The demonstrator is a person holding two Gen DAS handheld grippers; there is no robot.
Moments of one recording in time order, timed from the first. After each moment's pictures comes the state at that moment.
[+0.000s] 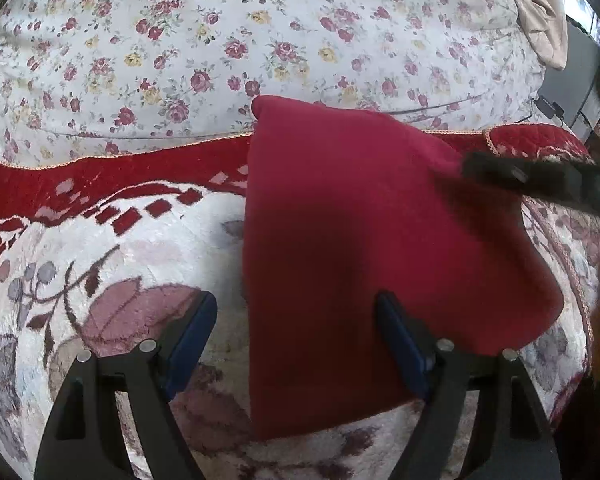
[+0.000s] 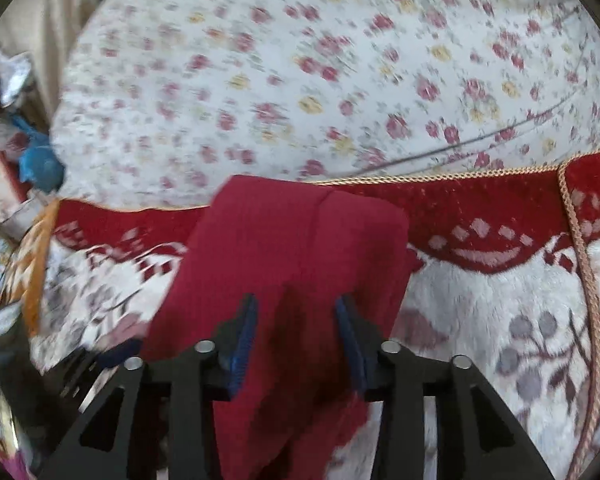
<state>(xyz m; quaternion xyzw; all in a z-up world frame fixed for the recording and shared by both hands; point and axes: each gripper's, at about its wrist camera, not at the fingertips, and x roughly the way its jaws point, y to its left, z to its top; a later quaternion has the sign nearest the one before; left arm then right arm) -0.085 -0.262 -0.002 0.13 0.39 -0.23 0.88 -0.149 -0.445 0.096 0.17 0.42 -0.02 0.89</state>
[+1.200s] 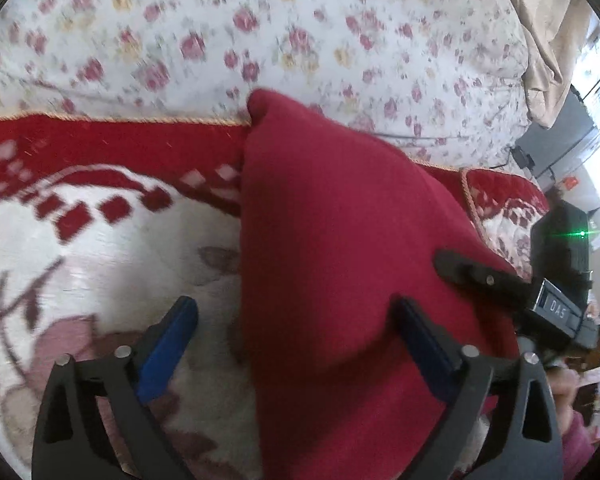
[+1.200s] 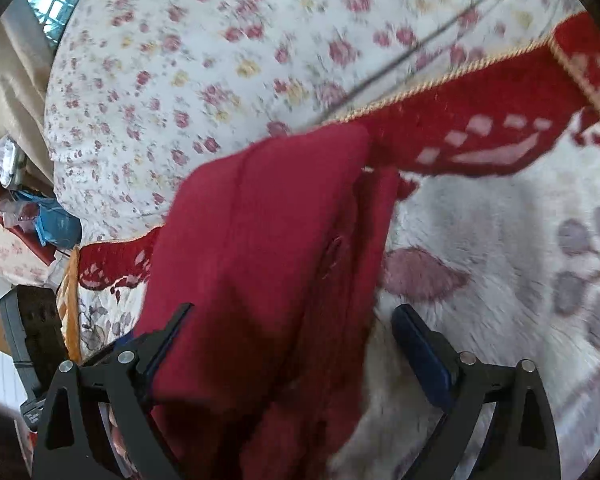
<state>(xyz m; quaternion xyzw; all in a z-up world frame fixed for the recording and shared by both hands) -0.018 -0.254 -0.011 0.00 0.46 -0.31 0.83 -0.132 -0.495 0.017 0.34 0.41 0.01 0.85</state>
